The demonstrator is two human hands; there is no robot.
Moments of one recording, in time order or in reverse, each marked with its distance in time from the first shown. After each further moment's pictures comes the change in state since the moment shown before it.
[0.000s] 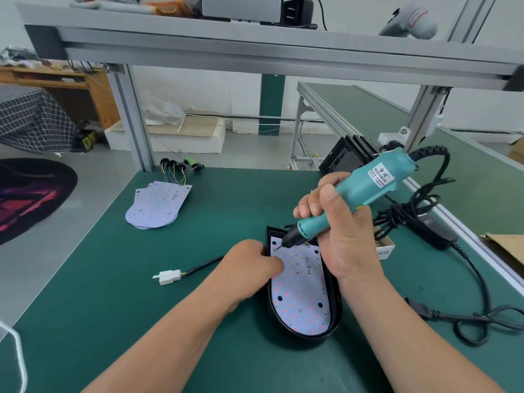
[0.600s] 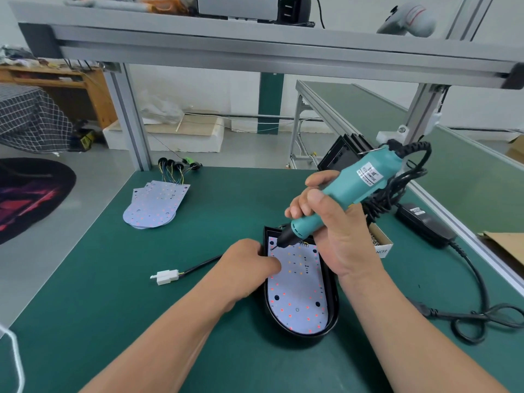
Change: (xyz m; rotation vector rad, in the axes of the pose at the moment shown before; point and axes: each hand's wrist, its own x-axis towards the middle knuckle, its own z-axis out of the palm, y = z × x) left_hand -0.001 0.002 0.000 0.013 -0.009 -0.009; right_hand 0.002 -0.003 -0.003 -0.026 -0.051 0.078
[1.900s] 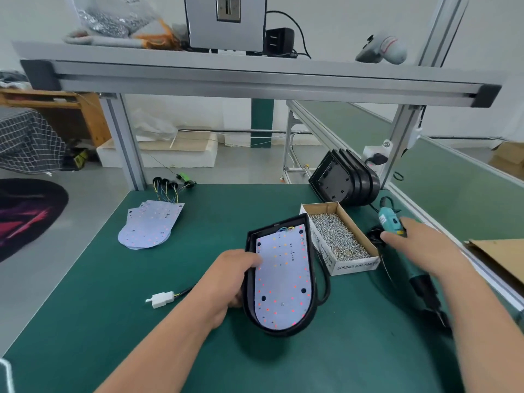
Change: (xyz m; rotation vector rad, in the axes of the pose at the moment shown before) left_hand -0.003 0.002 -0.013 -0.373 0.004 -0.108; right_hand 0.008 -0.062 -0.191 -1.651 0.208 0.583
